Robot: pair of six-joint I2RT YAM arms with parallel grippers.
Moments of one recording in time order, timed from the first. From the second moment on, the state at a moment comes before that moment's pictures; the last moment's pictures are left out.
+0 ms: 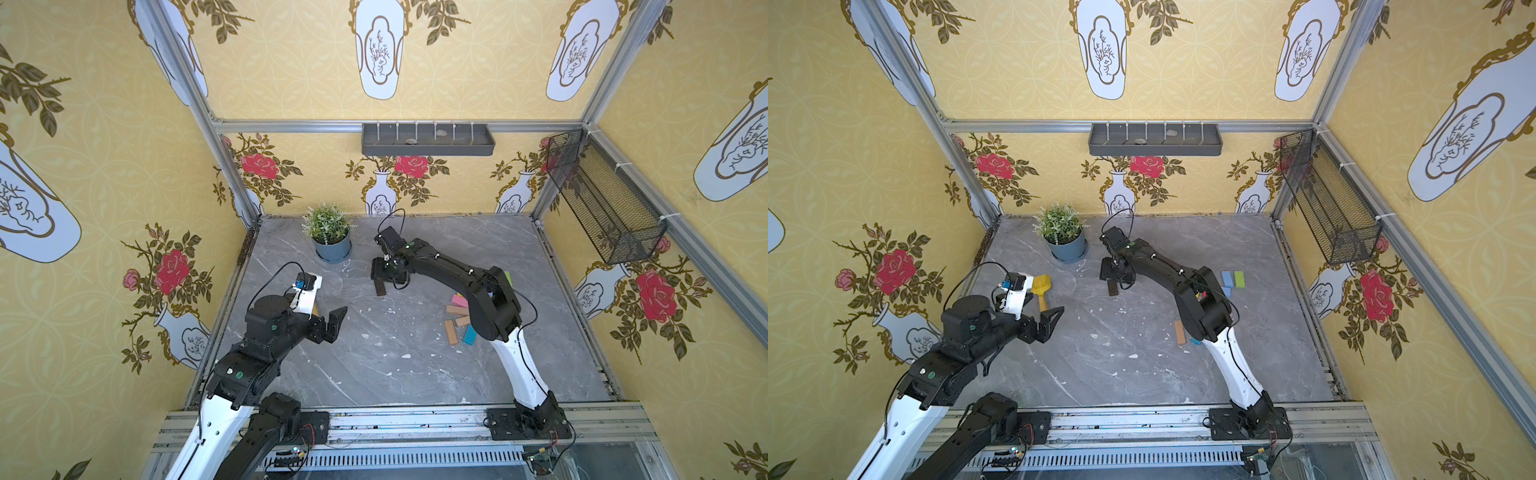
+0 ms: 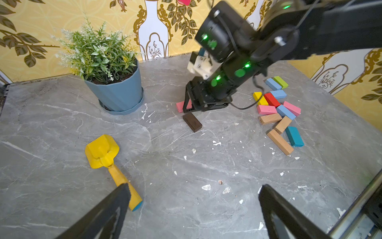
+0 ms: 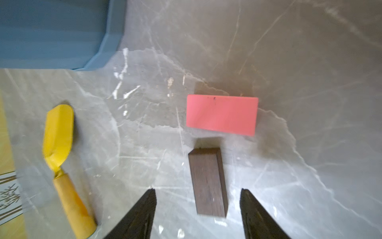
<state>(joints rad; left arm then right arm) -0.39 0.59 0.76 -0.64 0.13 -0.07 0.80 2.26 1.93 -0.71 -0.09 0.73</state>
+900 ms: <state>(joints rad) -0.81 1.32 1.04 -0.72 -0.34 -0.63 0.59 1.28 0.94 -0.40 0.11 0.44</state>
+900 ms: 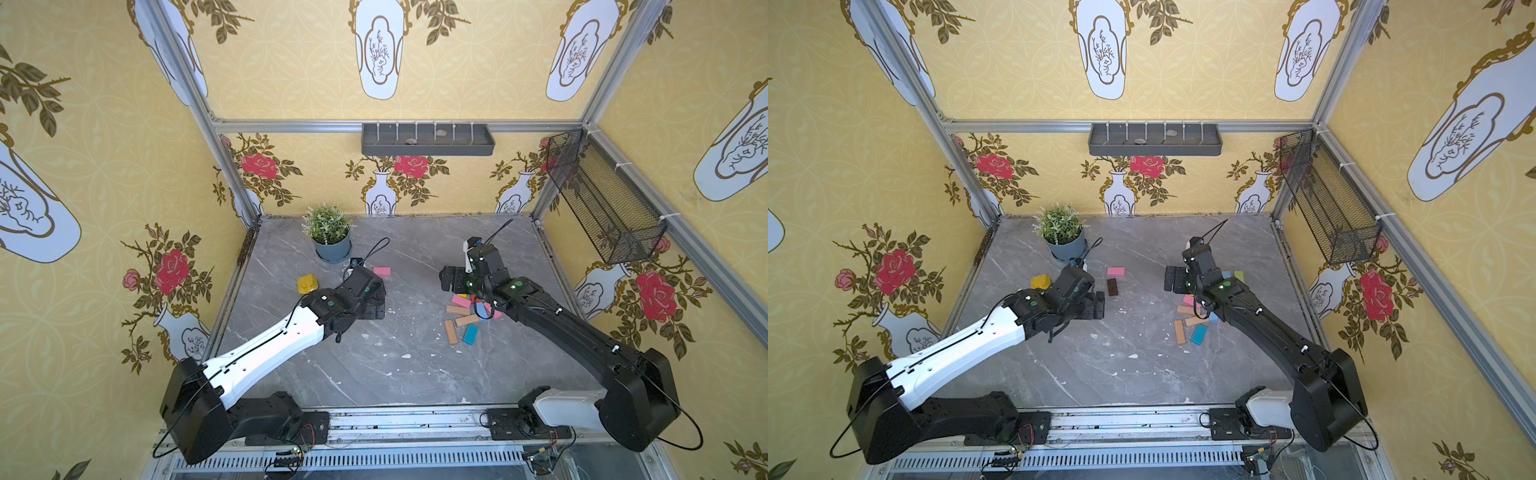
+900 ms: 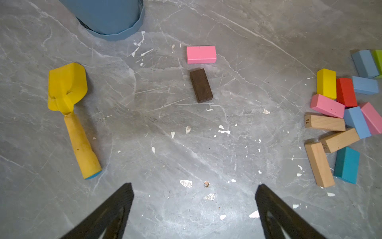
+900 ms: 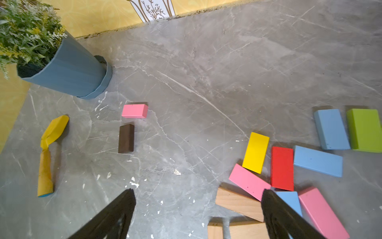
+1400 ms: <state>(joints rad) -0.79 1.66 1.21 -0.69 -0.36 -0.76 0.51 1.28 0.79 -0.22 0.11 0.41</state>
